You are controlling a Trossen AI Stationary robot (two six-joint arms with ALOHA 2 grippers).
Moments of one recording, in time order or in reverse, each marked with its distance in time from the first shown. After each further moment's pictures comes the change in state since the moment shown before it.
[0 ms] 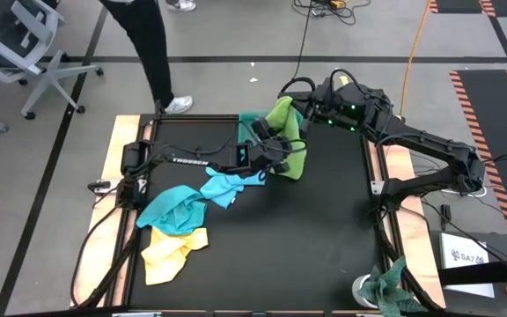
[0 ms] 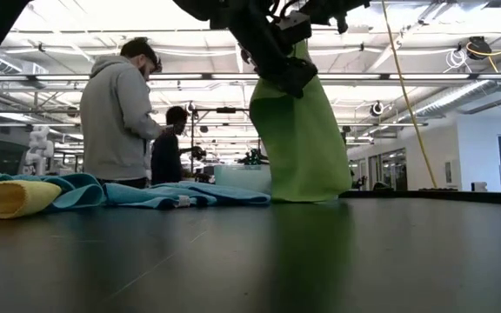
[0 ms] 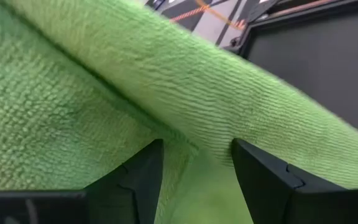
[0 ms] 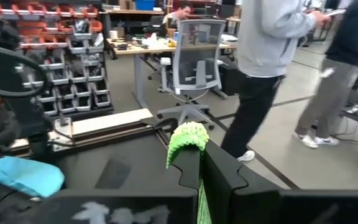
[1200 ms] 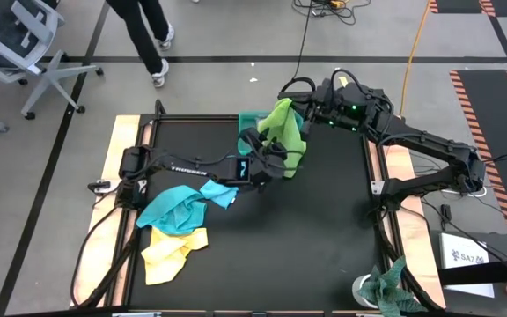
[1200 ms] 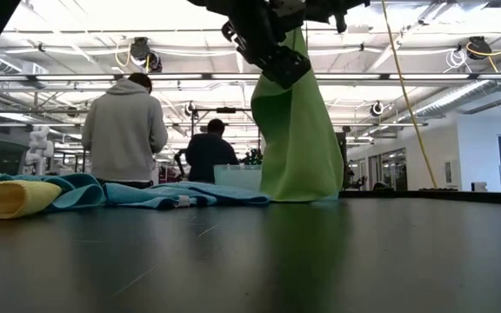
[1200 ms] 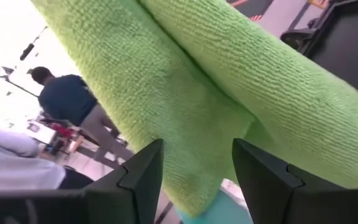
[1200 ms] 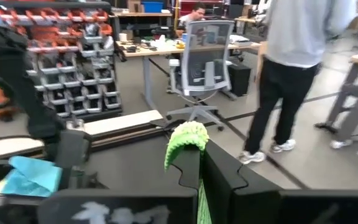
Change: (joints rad) left arm -0.092 0.000 0.000 -0.027 -0.380 -0.050; right arm 0.000 -0.006 0.000 -0.001 -0.046 0.030
